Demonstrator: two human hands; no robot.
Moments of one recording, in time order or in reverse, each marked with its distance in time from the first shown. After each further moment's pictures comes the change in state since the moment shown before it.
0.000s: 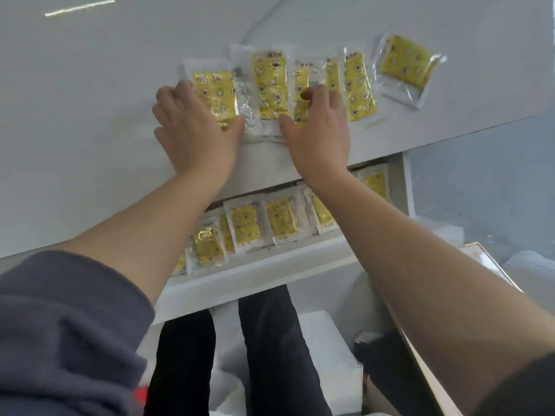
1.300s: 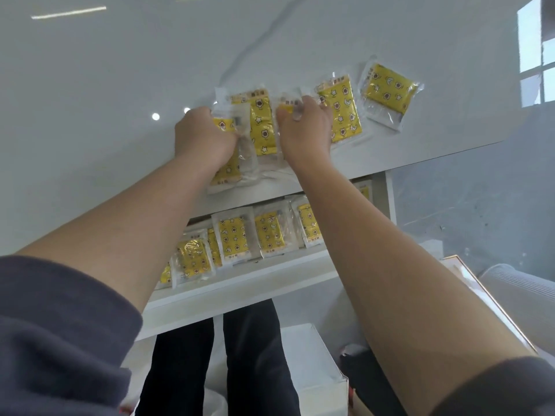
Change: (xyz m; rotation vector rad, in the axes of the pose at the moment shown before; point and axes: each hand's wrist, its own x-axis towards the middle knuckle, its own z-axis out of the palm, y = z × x) left_hand 0.026 0.018 -0.006 -0.343 -0.379 -0.190; right_hand 0.026 -0.024 -0.013 0.273 -0.113 0.239
